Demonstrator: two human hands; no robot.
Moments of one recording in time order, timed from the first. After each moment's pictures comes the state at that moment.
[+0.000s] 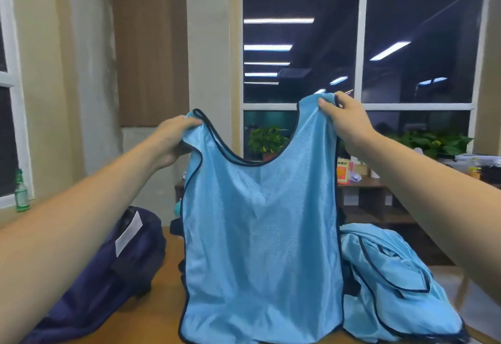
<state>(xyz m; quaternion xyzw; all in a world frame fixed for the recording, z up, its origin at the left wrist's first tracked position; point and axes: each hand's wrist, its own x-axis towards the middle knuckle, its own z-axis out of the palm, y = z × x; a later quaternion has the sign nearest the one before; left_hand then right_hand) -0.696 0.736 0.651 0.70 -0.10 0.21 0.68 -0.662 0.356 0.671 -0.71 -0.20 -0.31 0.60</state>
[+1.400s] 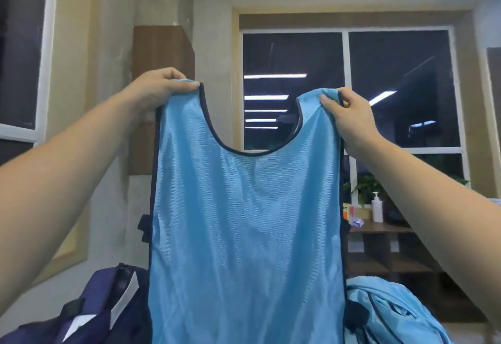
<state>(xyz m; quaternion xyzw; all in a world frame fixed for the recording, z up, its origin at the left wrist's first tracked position) -0.833 0.728 0.830 0.74 -0.20 0.34 0.54 -0.752 0.347 0.772 -0.63 -0.28 -0.42 0.59</state>
